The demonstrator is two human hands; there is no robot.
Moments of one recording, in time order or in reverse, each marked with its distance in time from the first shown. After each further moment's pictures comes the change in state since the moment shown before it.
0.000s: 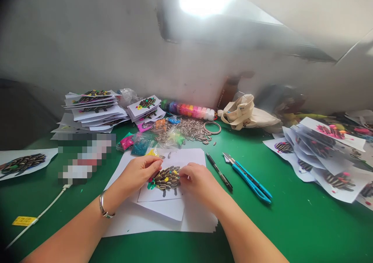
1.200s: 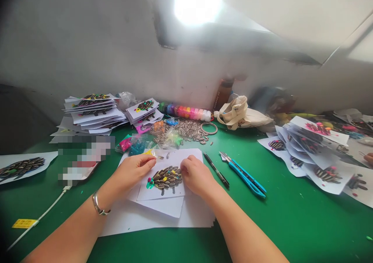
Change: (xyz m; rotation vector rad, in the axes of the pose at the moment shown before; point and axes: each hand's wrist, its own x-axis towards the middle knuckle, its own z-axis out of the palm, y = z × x) left_hand -0.001 -0.002 -0.017 0.214 0.075 0.038; right_hand 0.011 0.007 0.010 -0.189 0.033 0.094
